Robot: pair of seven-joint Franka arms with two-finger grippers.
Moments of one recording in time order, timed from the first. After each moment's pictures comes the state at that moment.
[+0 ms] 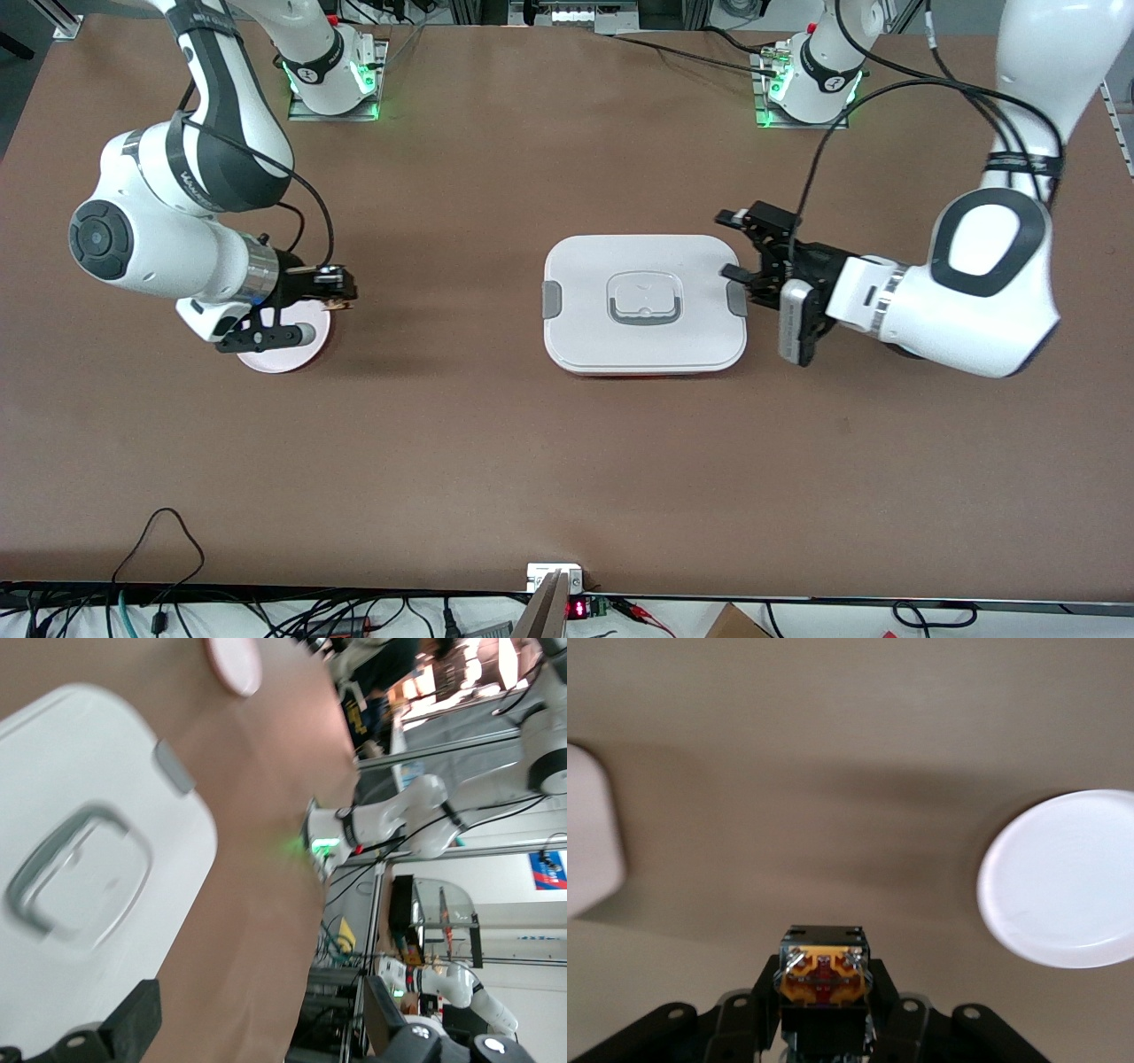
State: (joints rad) left arm 0.28 0.55 -0.52 -1.40 -0.67 1.39 0.56; right arm 0.24 0.31 -0.05 -1.73 0.18 1.87 0.01
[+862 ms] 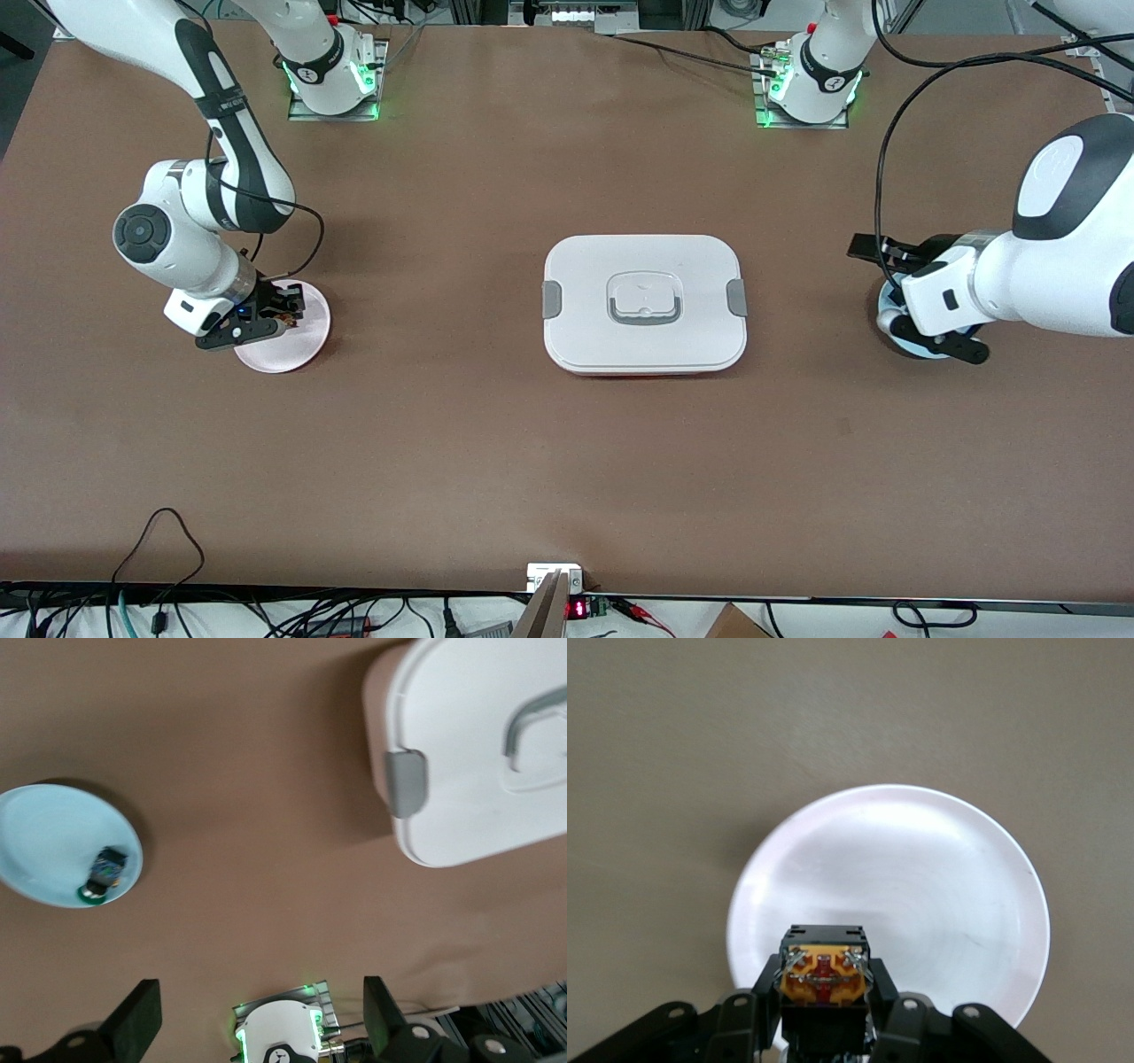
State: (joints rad) left arm 0.28 0.49 -0.53 -1.23 0.12 1.22 -0.02; right arm 0.08 0.33 -0.06 -2.21 0.01 2.53 -0.23
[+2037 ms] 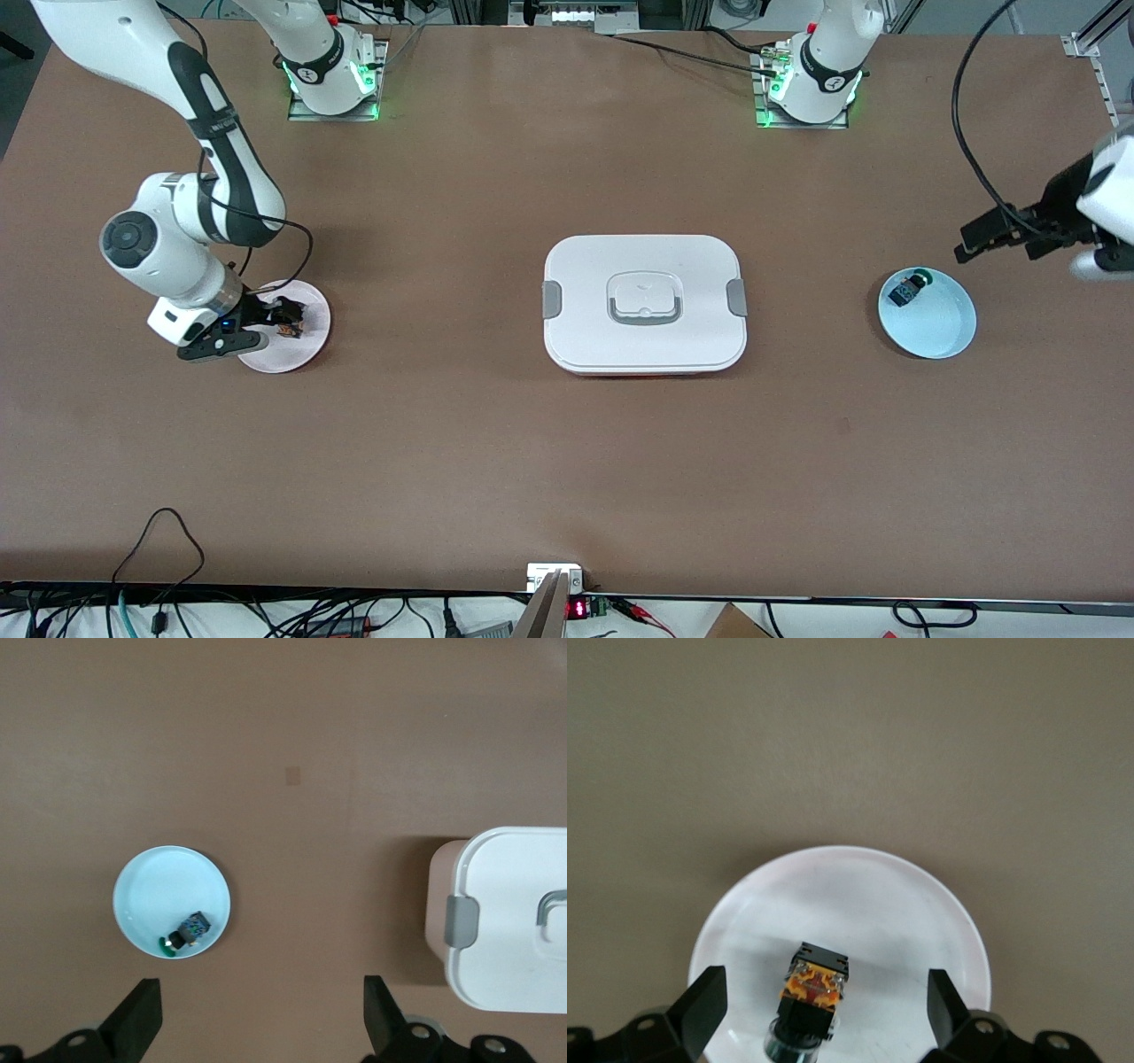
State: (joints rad) left arm -0.03 -0.03 0.03 -1.71 -0.01 1.72 -0.06; right arm 0.05 0.34 -0.05 -2.10 0.01 2.49 -0.24
